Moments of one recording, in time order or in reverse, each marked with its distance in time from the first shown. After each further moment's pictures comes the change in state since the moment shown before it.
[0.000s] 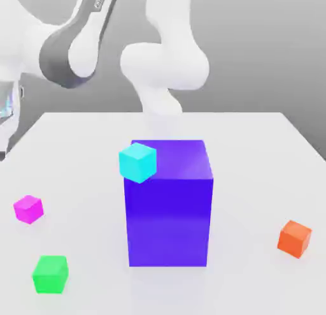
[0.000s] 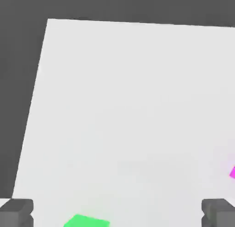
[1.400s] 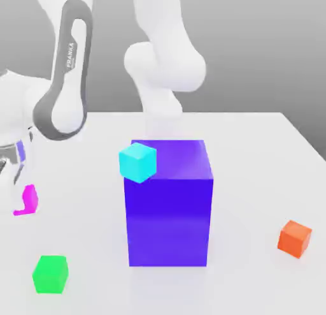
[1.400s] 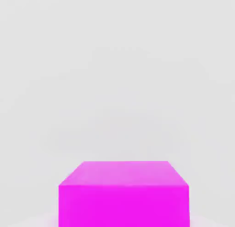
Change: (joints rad) arm -0.149 0.203 0.170 0.011 0.054 0.009 -0.408
